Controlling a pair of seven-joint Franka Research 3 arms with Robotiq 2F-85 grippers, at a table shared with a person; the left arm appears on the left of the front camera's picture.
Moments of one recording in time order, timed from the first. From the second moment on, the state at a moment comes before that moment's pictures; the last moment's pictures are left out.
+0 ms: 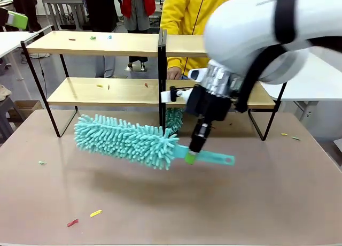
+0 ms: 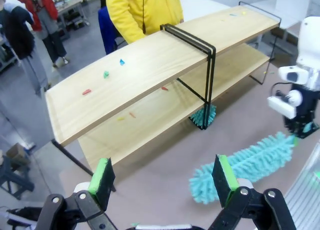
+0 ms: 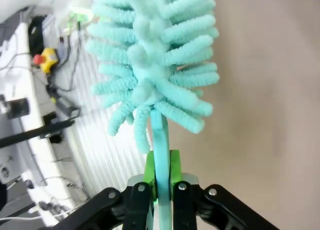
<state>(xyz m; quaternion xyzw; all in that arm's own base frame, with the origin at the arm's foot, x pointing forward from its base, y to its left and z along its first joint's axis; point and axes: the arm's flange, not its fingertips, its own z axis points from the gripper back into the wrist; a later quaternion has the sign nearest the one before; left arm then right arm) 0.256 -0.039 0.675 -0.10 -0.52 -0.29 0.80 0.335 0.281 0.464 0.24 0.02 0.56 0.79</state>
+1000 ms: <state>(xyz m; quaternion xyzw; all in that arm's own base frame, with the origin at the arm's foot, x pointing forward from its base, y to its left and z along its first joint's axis) 0.256 -0.039 0.675 -0.10 -0.52 -0.29 0.80 0.201 -0.019 0.634 0.25 -0.41 0.29 0.83</state>
